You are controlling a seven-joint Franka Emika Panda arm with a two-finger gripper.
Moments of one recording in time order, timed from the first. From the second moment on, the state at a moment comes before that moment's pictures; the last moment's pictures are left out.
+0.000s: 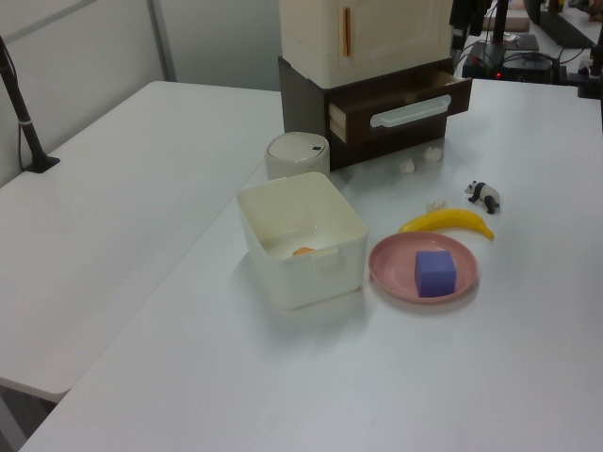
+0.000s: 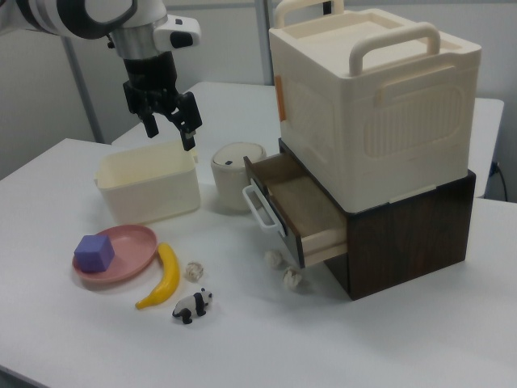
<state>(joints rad) 0.12 -0.06 -0.25 -1.61 0.02 1.62 0.01</state>
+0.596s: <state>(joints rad) 0.12 -0.06 -0.25 -1.61 0.01 1.62 -0.08</state>
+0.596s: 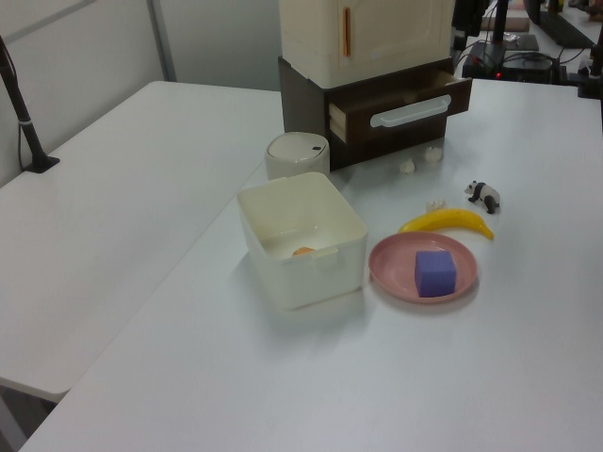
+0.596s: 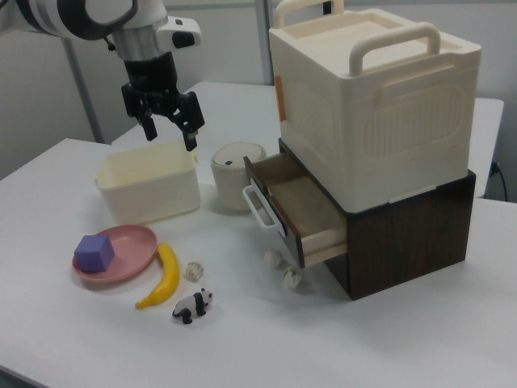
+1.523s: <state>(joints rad) 0.01 -0.05 -0.27 -1.76 -0.18 1.48 -1.00</state>
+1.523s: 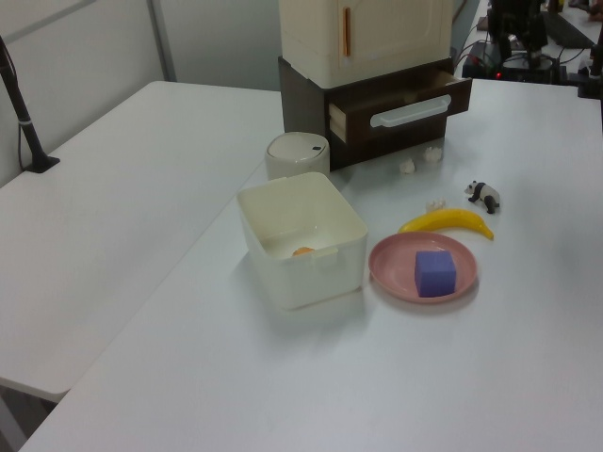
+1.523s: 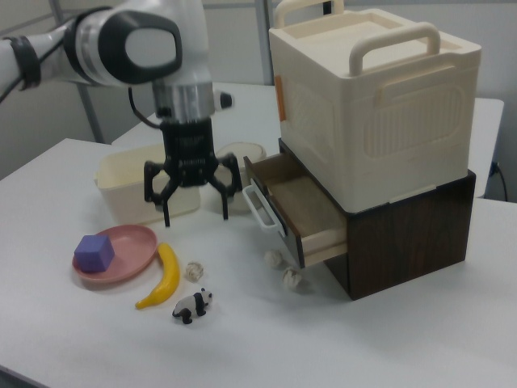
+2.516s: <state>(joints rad) 0.02 -0.04 -0.27 -2.18 0.00 2.05 0.21</state>
